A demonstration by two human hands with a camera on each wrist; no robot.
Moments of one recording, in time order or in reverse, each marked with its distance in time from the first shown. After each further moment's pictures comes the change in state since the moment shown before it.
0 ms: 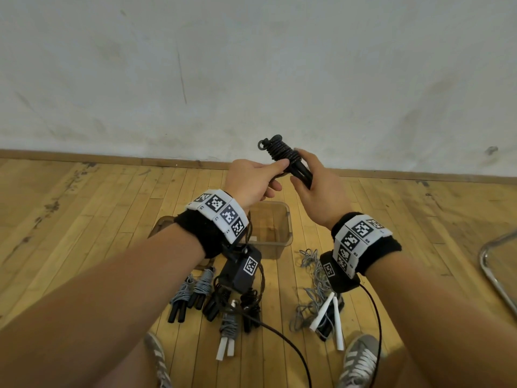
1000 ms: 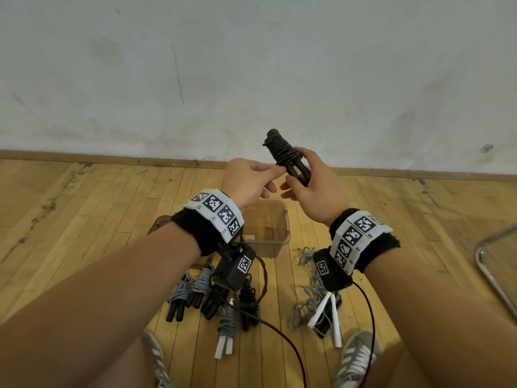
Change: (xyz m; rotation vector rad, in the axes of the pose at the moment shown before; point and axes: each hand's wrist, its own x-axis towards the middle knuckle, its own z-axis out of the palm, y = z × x) left_hand 0.001 -0.008 -0.002 0.062 -0.041 0.052; right_hand -0.003 -0.008 -0.003 0.336 -0.053 0.086
